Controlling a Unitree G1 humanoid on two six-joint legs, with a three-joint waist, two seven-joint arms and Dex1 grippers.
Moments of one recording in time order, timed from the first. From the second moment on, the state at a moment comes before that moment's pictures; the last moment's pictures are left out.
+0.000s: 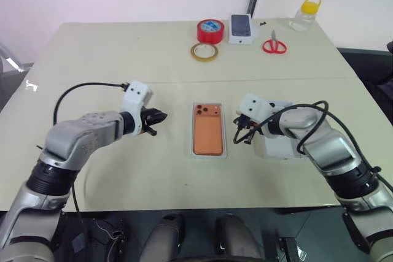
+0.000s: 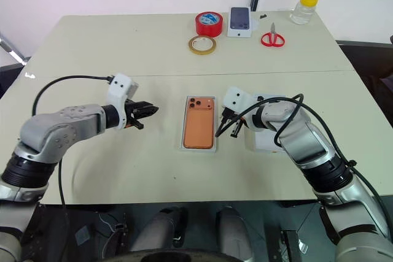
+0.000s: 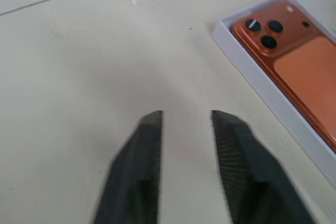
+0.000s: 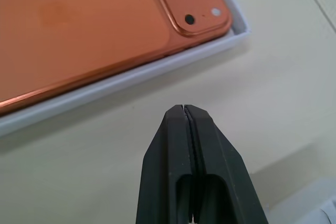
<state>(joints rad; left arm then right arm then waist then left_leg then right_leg) -0.56 0.74 -0.22 -0.16 -0.74 0.93 -0.32 -0.58 -0.72 0.35 -0.26 0.01 0.84 0.82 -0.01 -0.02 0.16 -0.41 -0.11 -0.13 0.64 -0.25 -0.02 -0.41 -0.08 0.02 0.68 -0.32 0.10</state>
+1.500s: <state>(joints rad) -0.76 0.27 -0.56 0.09 -0.15 0.77 -0.90 -0.37 -0.95 0.26 -0.58 -0.01 1.12 0.83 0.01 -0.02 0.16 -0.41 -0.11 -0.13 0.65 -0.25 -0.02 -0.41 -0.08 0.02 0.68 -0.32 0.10</state>
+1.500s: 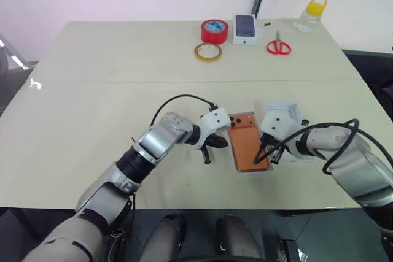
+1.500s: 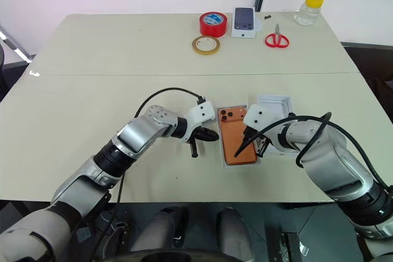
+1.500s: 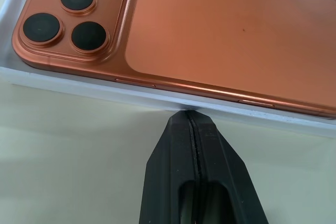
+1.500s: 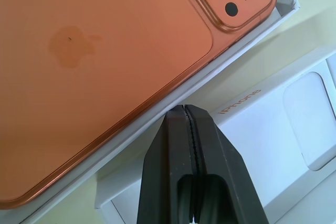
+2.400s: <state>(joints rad) -0.60 0.48 -0.21 -0.01 -0.26 0.46 -1.01 -0.61 -0.75 -0.01 -0.27 0.25 1.59 0.68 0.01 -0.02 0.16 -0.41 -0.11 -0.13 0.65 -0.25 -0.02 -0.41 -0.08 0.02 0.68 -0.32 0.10</state>
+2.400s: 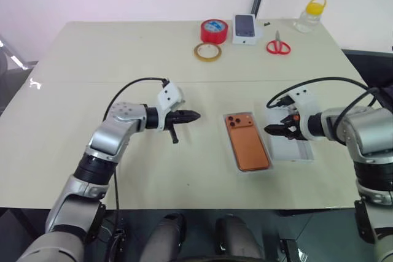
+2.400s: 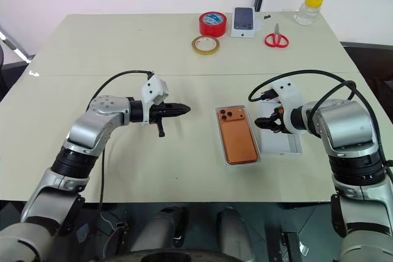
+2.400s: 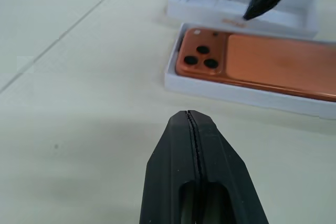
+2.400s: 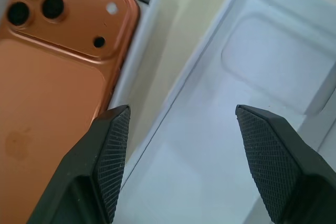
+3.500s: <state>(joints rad) -0.52 0.54 -0.10 0.02 -0.29 0.36 -1.02 -0.78 -0.42 -0.42 -0.21 0.97 1.61 0.28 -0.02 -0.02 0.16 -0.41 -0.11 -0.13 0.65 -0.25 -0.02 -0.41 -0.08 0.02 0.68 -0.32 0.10</state>
